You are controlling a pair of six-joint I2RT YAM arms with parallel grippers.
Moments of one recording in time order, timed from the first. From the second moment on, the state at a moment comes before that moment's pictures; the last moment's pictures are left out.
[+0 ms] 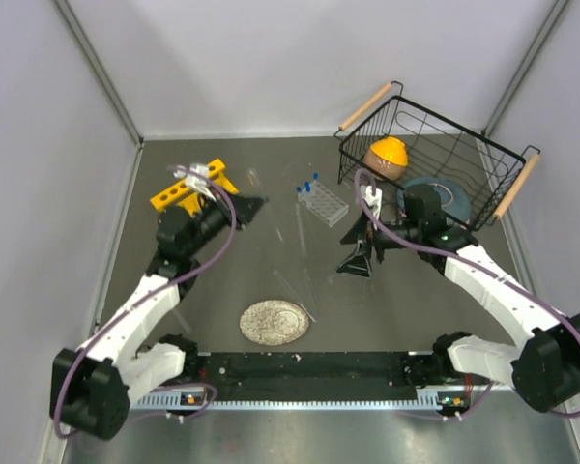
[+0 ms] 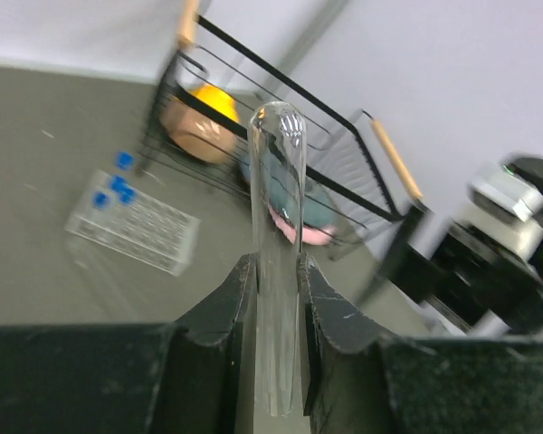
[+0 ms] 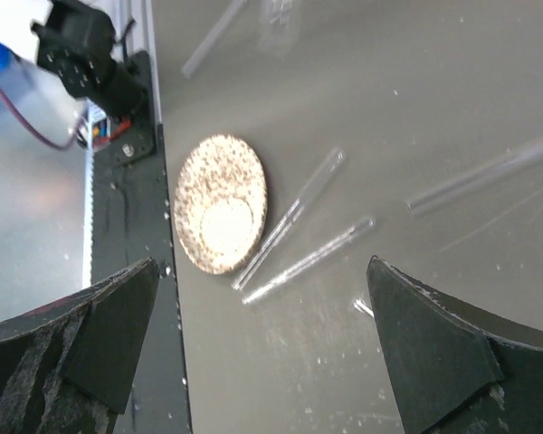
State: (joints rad) left arm -0.26 1.04 0.66 0.48 0.45 -0.68; right arm 0.43 1.11 0.82 -0.31 -0.95 -0.21
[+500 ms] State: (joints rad) left arm -0.62 0.88 0.43 0.61 0.28 -0.92; right arm 0.57 1.37 0.96 0.10 -1.06 0.36
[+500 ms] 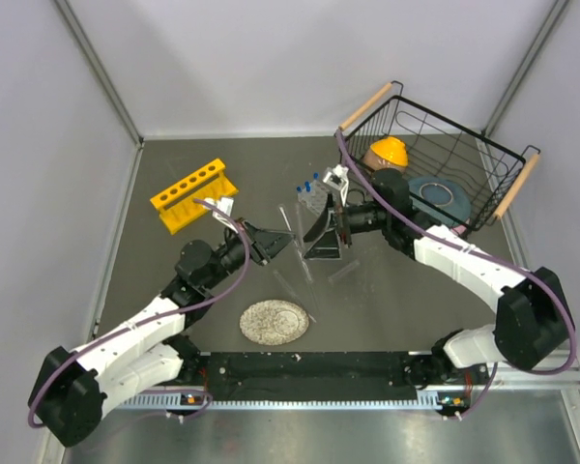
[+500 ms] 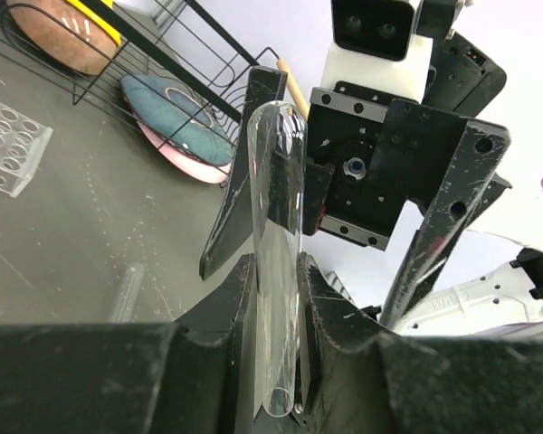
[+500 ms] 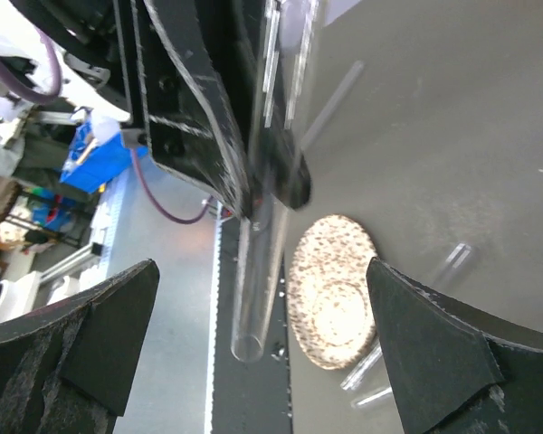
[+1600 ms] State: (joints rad) left arm -0.63 0.79 0.67 0.10 0.28 -0.75; right arm 0.70 1.41 0.92 -0.05 -1.05 0.16
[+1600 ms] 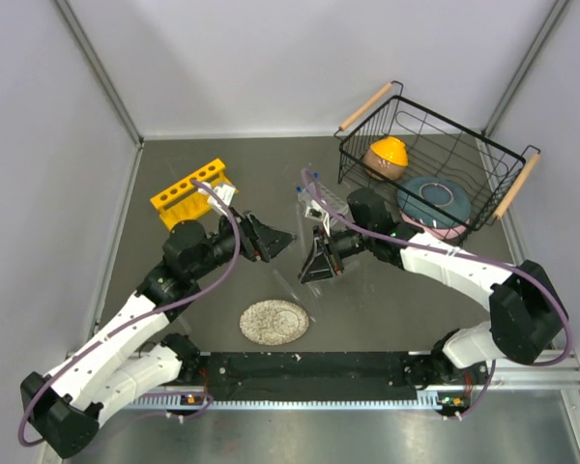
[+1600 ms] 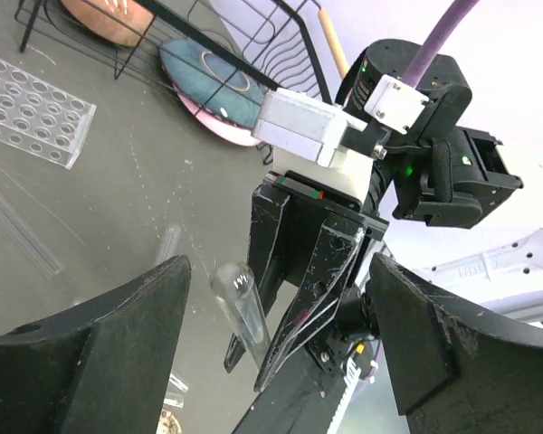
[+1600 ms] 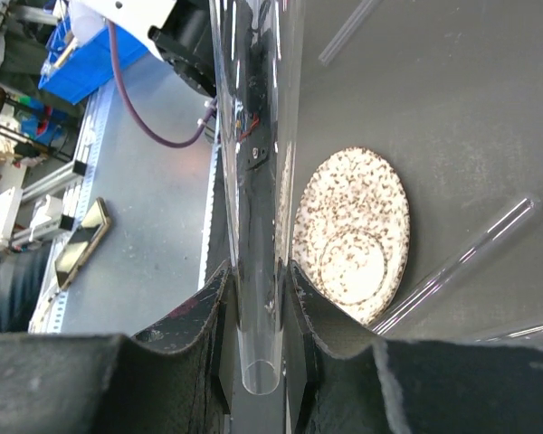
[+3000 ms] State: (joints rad) left arm -0.31 0.93 0.84 -0.22 0.22 -0.48; right arm 0.47 1.19 0.98 -0.32 -0.95 -0.27
